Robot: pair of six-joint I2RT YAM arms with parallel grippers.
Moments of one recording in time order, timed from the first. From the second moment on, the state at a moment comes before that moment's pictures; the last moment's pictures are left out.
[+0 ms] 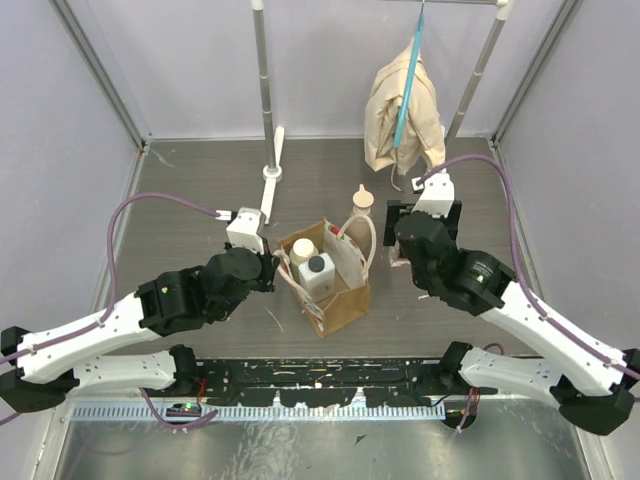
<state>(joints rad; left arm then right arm) -1.21 0.93 1.04 -0.64 -0.69 -0.61 0.97 0.94 1.16 -0.71 0.97 0.38</state>
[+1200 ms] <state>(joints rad) -1.21 0.93 1.02 -0.63 -0.69 -0.63 0.58 1.07 0.84 -0.50 0.57 0.39</state>
